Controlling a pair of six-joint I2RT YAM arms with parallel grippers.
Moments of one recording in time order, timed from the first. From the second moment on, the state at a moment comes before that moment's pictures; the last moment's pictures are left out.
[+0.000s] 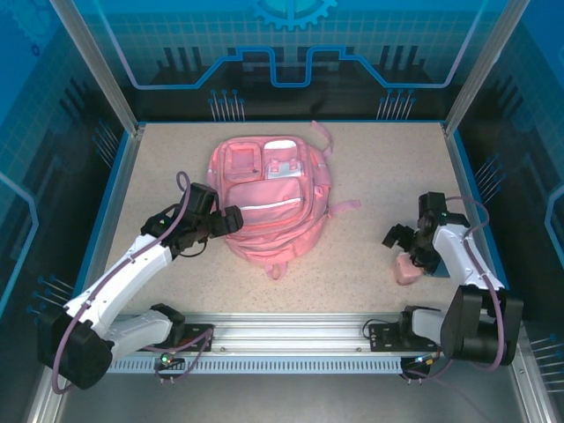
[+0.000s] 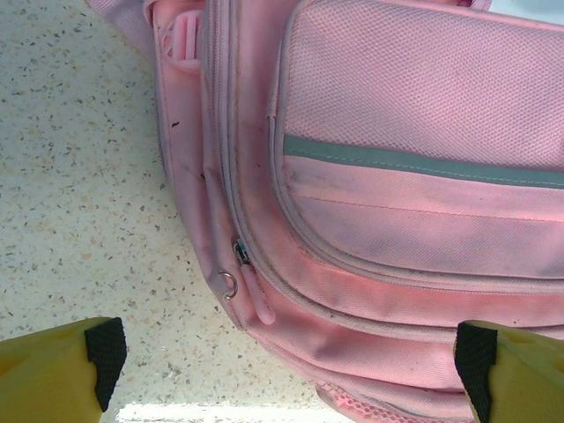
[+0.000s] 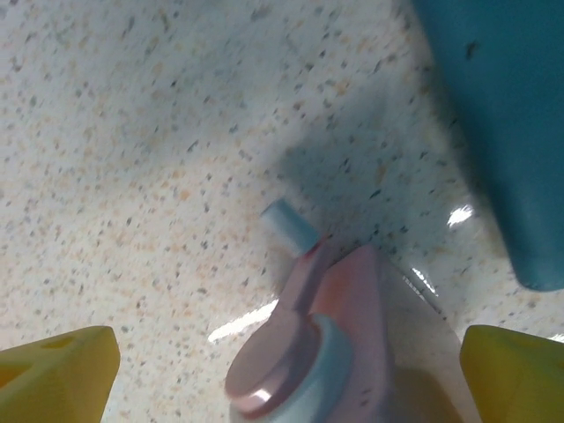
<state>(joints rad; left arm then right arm) -0.40 1.08 0.86 -0.71 -0.10 -0.66 -0.14 1.20 0.75 -0.96 -0.08 0.50</state>
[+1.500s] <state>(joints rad) -0.55 1.28 1.08 -0.72 -0.01 -0.37 0.22 1.14 0.83 -0.93 -0.13 0.61</state>
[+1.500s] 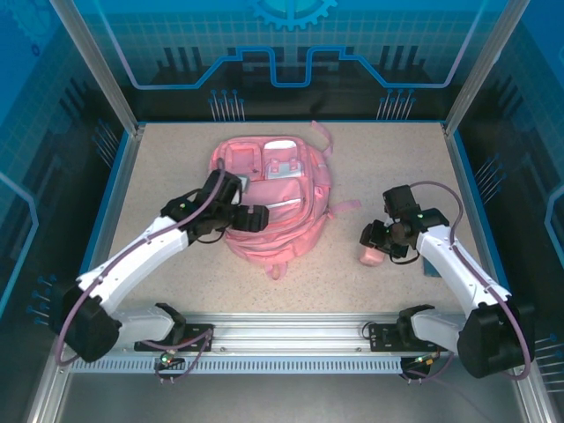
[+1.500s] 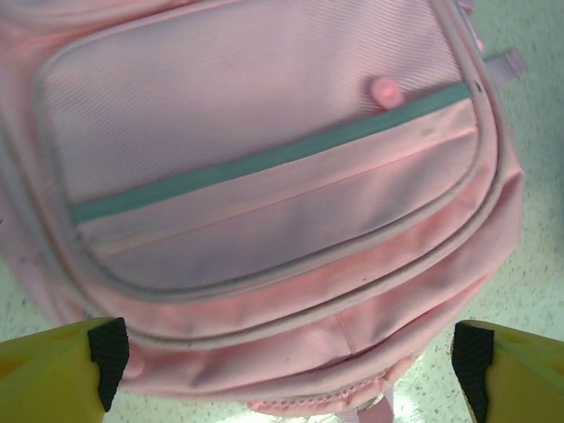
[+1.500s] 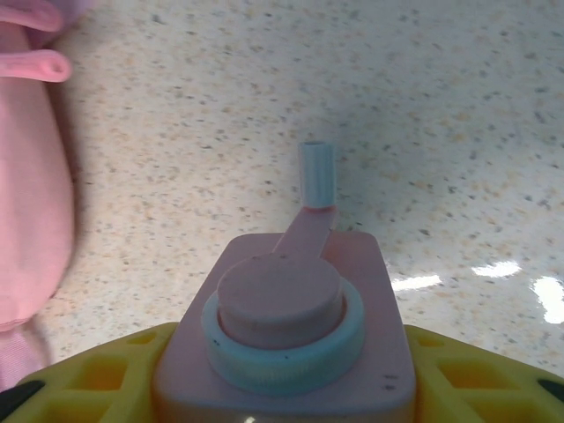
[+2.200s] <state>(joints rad) -0.60 1.68 1.34 -0.85 0.00 0.08 0.26 1.12 0.84 -0.87 -0.21 0.63</state>
